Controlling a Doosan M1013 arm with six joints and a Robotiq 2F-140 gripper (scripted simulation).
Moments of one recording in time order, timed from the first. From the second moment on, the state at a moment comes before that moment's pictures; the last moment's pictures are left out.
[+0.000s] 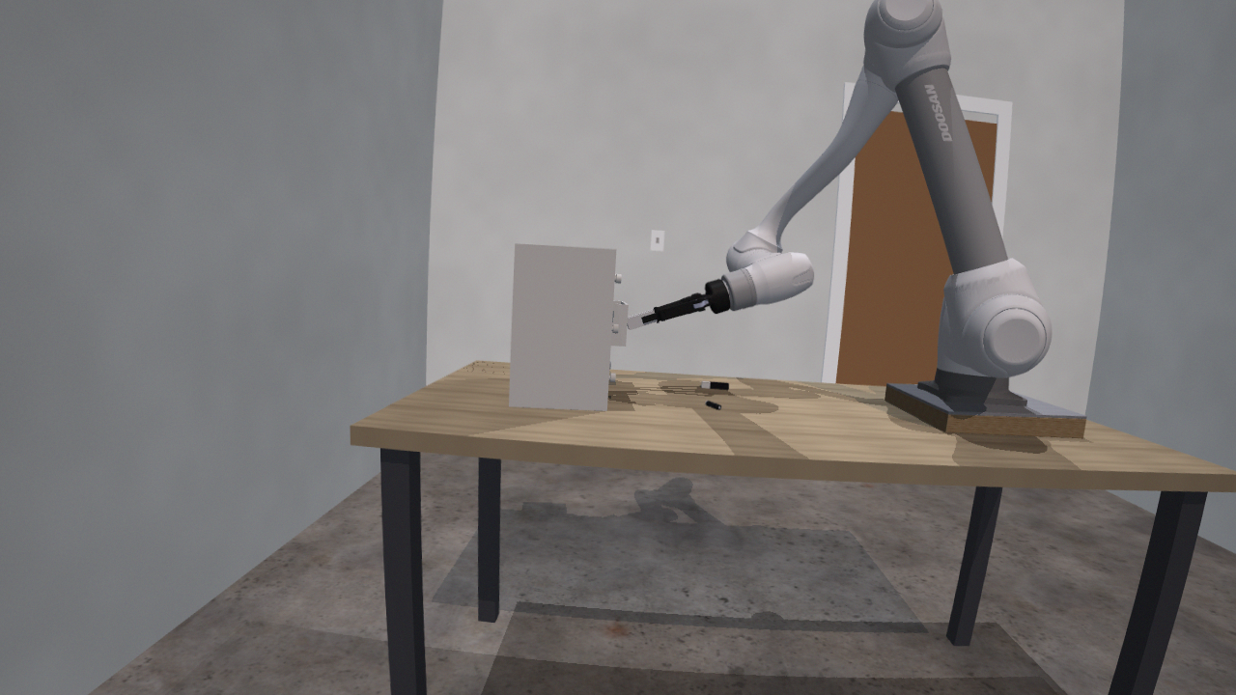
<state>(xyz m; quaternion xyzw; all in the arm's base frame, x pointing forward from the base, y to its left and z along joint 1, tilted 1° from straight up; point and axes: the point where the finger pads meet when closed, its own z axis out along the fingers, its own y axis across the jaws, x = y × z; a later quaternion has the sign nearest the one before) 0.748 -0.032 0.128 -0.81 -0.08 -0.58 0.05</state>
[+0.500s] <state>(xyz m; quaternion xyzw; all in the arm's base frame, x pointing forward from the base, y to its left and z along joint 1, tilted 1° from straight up) 0.732 -0.035 0.127 -0.81 -0.08 -0.58 0.05</state>
